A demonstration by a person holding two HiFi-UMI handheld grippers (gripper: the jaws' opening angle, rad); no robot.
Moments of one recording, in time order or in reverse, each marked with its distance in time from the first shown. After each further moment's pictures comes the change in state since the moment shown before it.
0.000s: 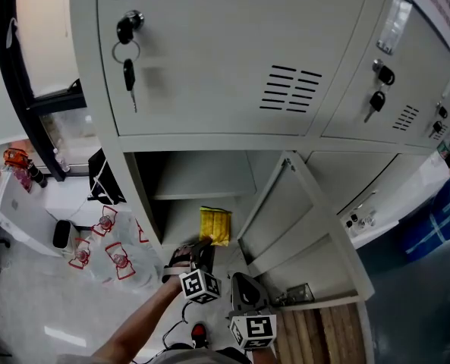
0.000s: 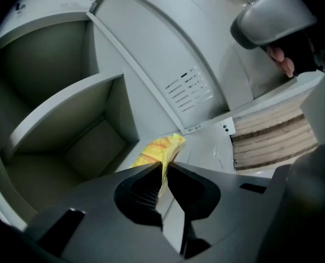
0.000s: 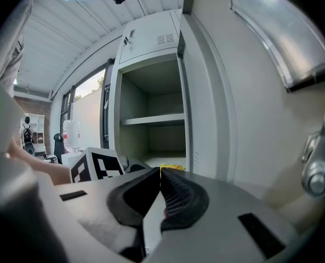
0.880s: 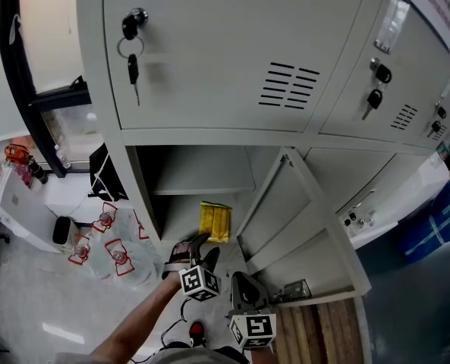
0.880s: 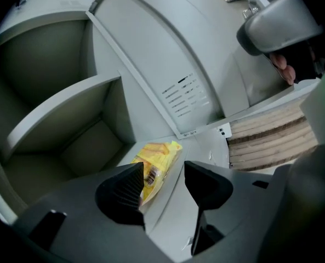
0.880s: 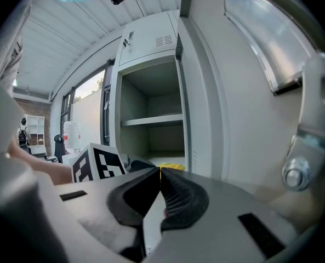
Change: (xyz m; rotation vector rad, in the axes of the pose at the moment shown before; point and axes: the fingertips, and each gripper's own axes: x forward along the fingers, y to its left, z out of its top) left arm -0.004 -0.007 0.007 -0.019 -0.010 -0.044; right arm -0.009 -0.001 -0.001 0.011 -0.002 0.001
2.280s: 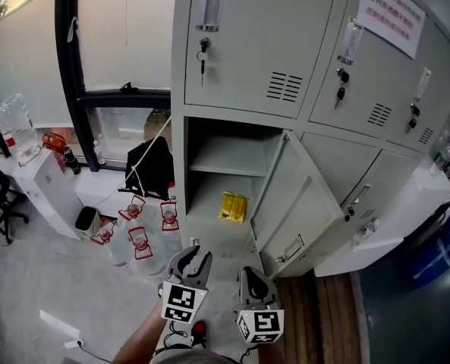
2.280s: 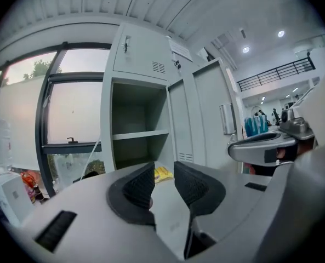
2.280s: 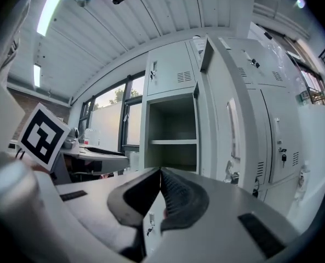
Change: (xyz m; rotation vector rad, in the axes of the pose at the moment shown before) left arm -0.239 0.002 0.037 -0.624 -0.261 0.224; right arm -0.108 0.044 0.031 -0.090 -0.134 0.121
